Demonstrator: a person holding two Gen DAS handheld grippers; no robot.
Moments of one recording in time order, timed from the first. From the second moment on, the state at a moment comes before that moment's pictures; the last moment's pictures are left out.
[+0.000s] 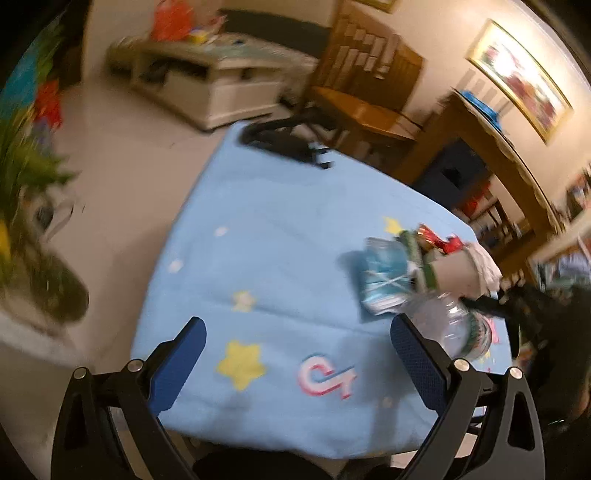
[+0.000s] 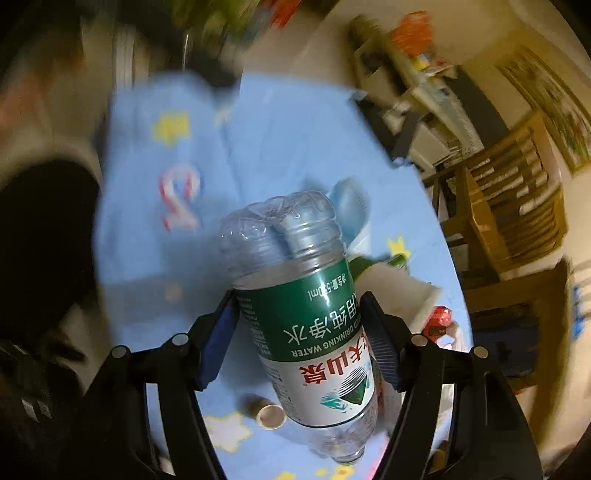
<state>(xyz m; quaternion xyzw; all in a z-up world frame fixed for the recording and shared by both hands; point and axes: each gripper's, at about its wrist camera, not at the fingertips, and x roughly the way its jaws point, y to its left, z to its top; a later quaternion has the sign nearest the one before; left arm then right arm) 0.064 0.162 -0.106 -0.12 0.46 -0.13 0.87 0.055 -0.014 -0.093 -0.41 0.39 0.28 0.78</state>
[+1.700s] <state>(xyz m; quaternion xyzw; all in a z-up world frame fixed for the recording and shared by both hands) 0.054 -0.218 -0.019 0.13 0.32 -0.37 0.86 0.000 -0.558 -0.095 0.21 0.25 -0.16 0.93</state>
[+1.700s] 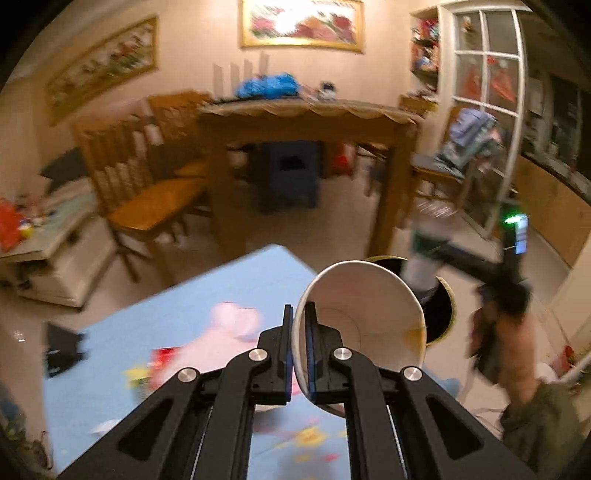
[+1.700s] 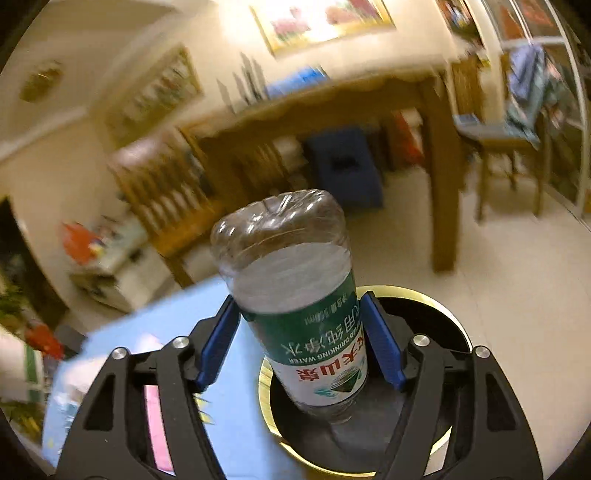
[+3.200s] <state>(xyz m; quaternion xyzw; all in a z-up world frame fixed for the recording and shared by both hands) 0.013 -0.175 -0.060 0.20 0.32 -0.21 0.90 -0.045 -0.496 -0.007 0.11 0.19 -0.18 0.96</state>
